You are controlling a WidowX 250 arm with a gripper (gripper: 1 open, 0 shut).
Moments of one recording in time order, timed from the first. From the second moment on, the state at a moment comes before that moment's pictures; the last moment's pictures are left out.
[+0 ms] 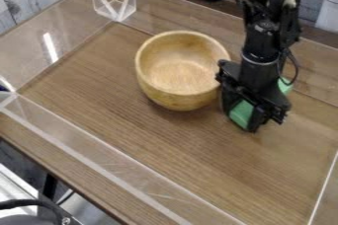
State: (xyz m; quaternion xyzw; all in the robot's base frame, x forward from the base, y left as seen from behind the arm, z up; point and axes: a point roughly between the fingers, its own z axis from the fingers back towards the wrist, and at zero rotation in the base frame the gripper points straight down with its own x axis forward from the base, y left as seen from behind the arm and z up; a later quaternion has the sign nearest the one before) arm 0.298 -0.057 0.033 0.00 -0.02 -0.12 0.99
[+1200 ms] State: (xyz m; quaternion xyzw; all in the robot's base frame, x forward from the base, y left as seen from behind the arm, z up) arm 0.305 0.007 0.089 0.01 -0.06 -0.04 1.00
